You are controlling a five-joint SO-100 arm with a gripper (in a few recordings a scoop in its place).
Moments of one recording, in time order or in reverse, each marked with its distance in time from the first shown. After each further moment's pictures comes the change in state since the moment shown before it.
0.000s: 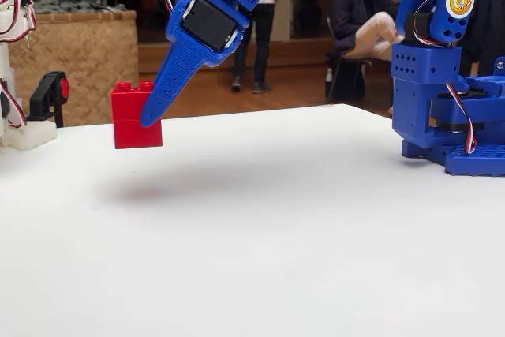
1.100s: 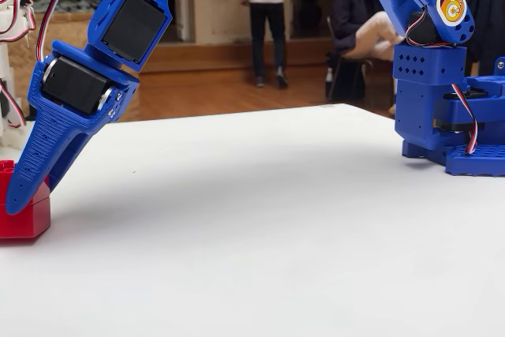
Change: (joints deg) arm -5.4 -44.0 -49.1 8.4 17.0
